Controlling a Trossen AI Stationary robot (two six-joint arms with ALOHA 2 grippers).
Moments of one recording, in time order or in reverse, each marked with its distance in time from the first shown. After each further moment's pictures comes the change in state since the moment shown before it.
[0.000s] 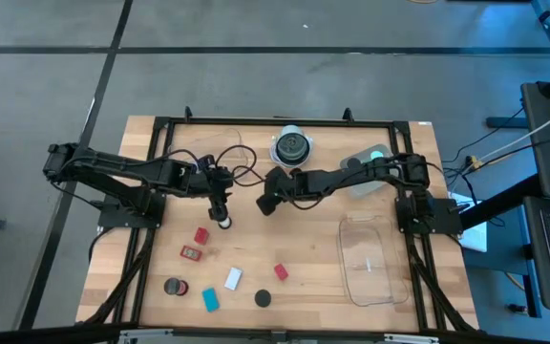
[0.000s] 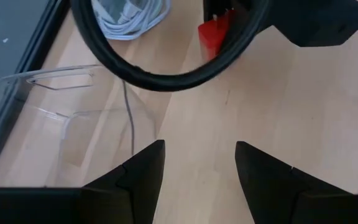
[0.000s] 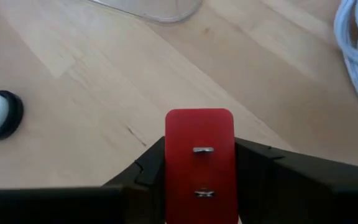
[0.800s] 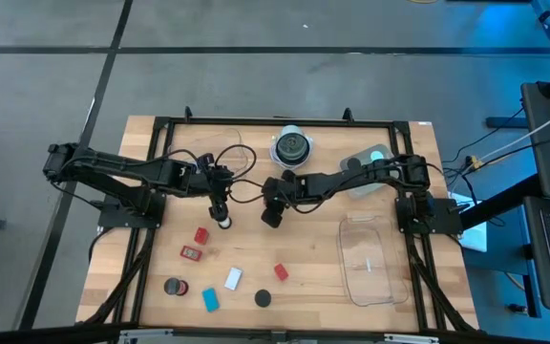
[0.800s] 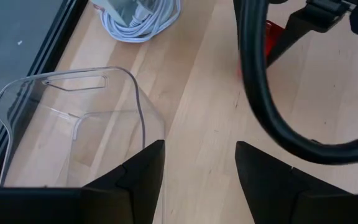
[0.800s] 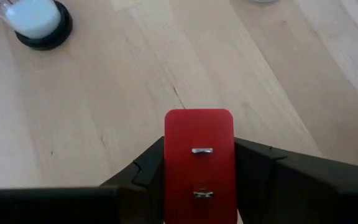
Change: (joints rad) left arm 0.000 0.000 0.000 0.000 -0.035 -0.001; right arm 0.020 0.000 0.000 -0.003 -0.112 -0.330
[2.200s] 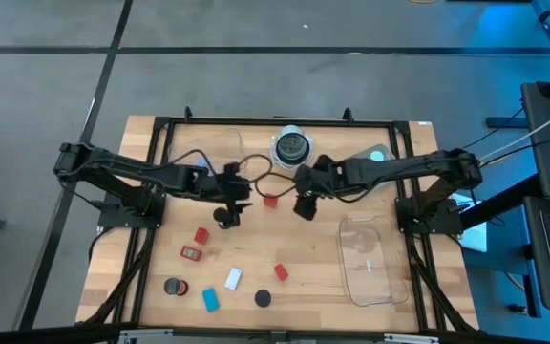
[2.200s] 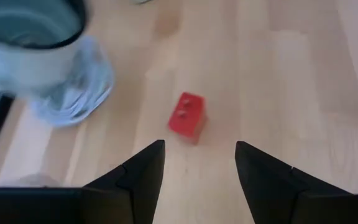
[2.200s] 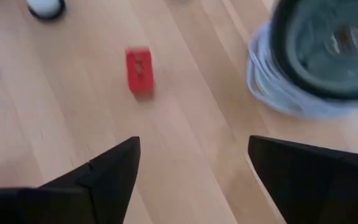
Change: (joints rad) left arm 0.000 0.135 -0.020 0.369 0.186 0.273; right arm 0.061 -0.404 0.001 -0.549 0.131 0.046
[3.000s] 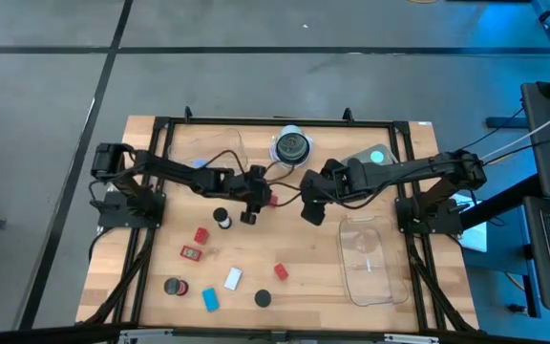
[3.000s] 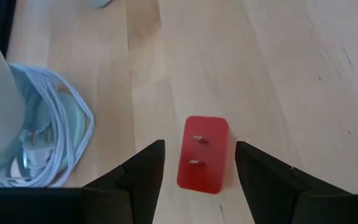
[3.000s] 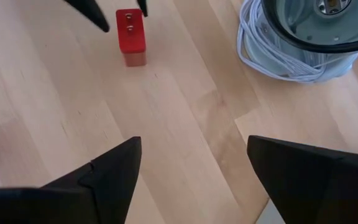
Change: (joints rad) left arm 0.113 0.323 0.001 0.321 0.095 0.339; right arm 0.053 -0.023 0.000 -0.120 0.038 0.066
